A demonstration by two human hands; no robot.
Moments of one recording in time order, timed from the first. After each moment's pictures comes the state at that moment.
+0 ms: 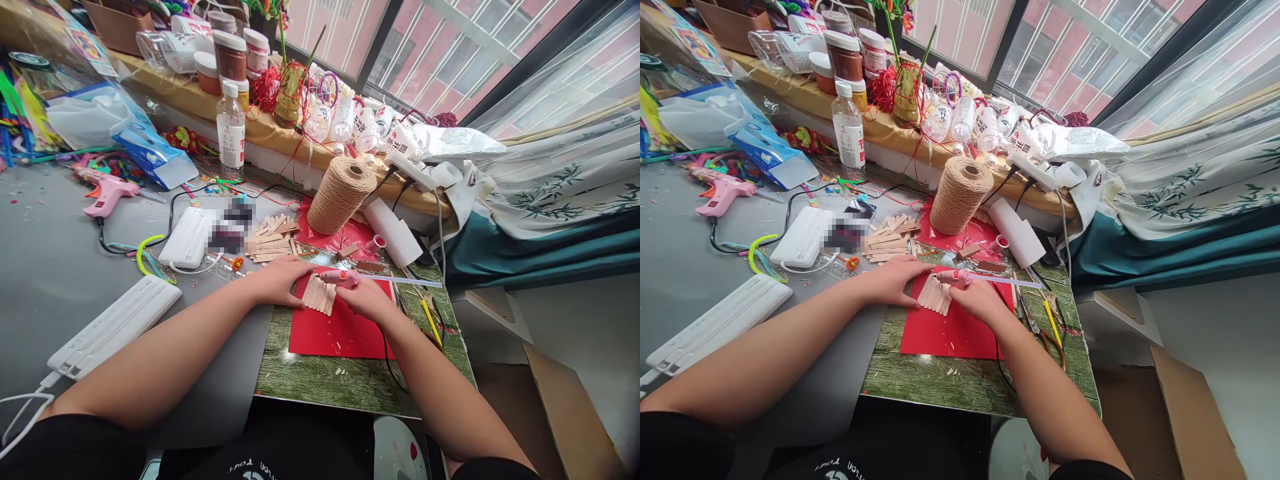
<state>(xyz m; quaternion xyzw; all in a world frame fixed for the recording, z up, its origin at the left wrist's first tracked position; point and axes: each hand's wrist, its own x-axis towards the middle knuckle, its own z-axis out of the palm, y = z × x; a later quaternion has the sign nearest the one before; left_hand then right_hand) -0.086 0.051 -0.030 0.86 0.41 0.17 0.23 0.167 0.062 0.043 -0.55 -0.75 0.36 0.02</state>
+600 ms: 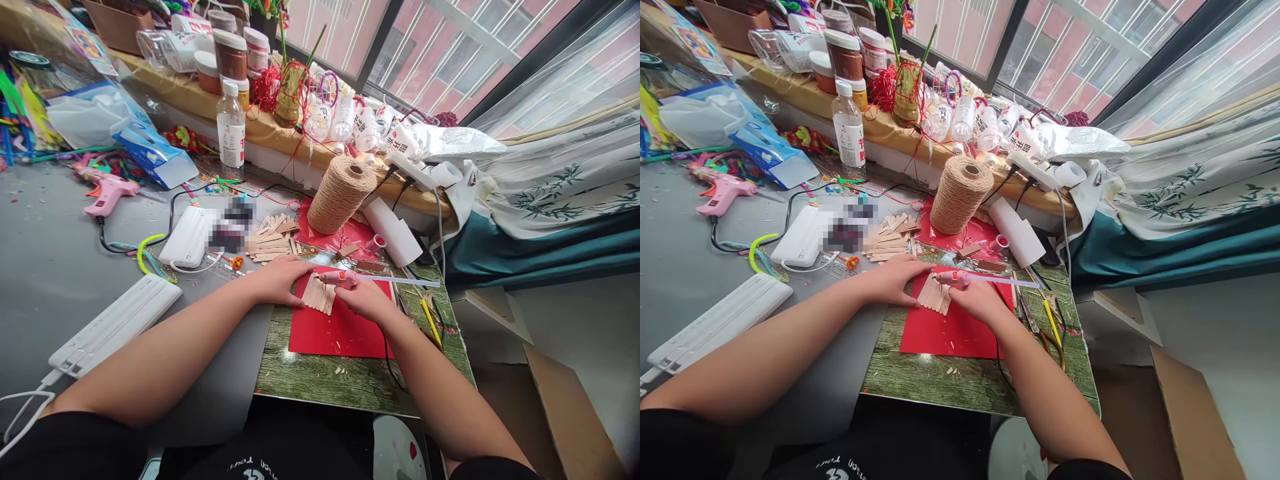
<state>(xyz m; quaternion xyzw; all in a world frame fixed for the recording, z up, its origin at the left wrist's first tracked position) -0.087 0.051 -0.030 0.87 0.41 0.17 0.23 0.167 0.061 0.046 -0.54 -0.75 0.38 0.01</state>
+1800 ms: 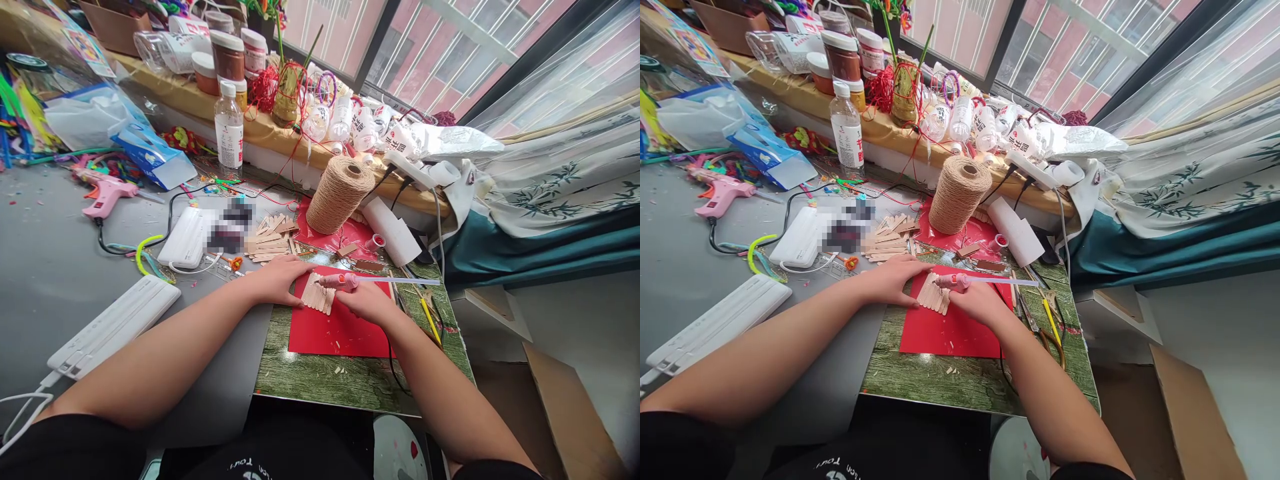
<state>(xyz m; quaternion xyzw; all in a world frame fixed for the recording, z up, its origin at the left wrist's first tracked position) -0.087 0.050 -0.030 0.87 0.41 0.16 0.23 0.172 0.056 0.051 -0.53 -0.77 0.37 -0.02</state>
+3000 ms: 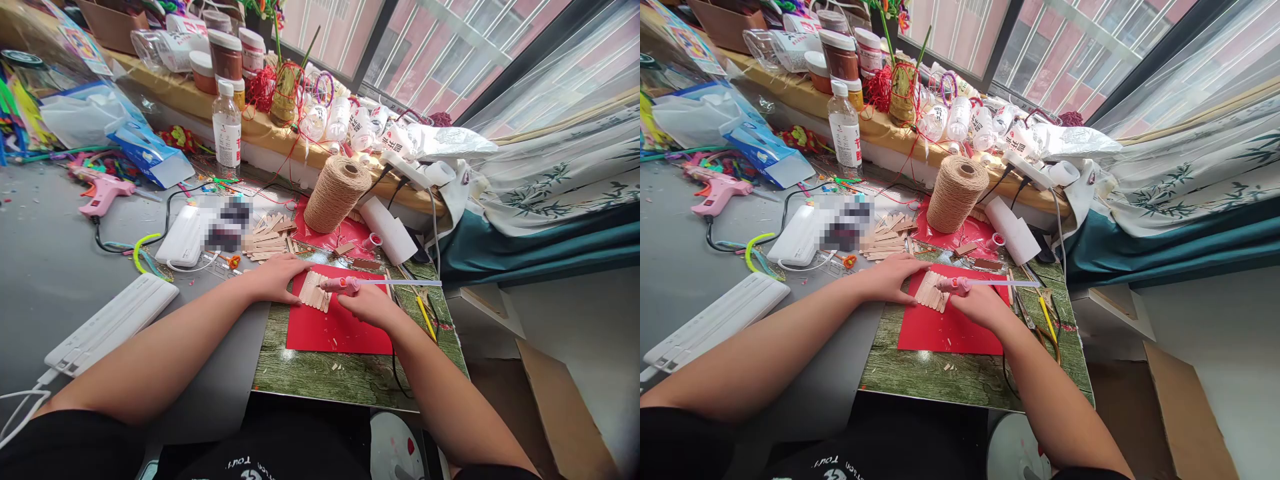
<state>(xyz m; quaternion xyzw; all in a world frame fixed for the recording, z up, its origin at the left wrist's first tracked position) -0.086 0.053 -0.035 0.87 0.41 0.15 0.22 0.182 0.044 0.061 -0.54 -0.76 0.36 -0.02</state>
